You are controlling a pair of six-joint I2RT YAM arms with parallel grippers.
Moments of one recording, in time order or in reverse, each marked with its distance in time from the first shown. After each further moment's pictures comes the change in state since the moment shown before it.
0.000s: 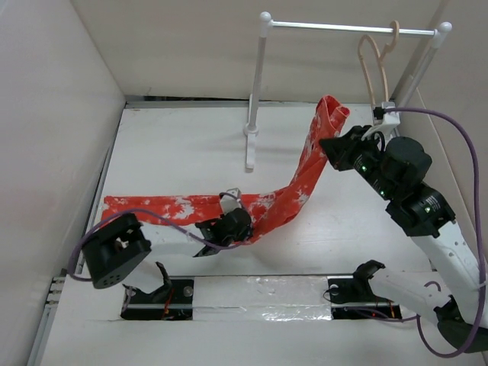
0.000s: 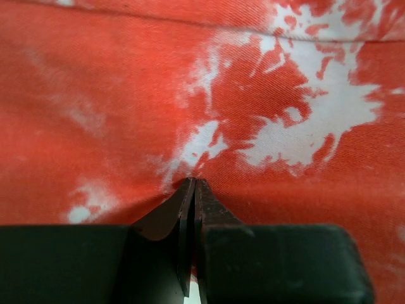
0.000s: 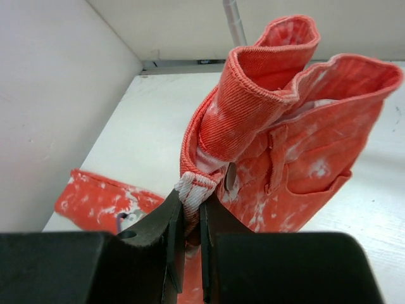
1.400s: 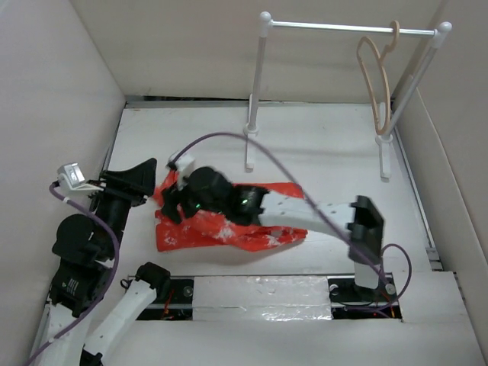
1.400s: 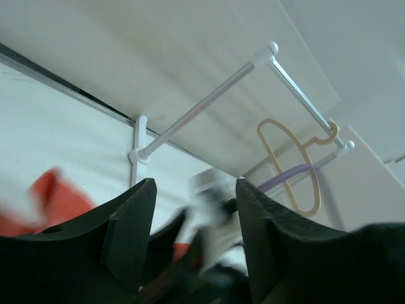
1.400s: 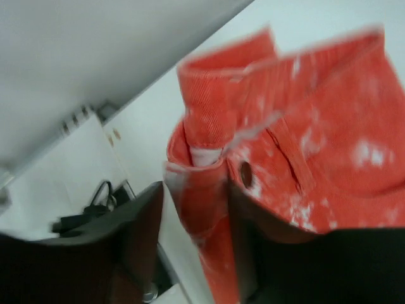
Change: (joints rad) left arm 0.605 -0.921 0.581 -0.592 0.085 0.283; right arm 0.630 0.890 0.386 0.286 -0.037 -0.054
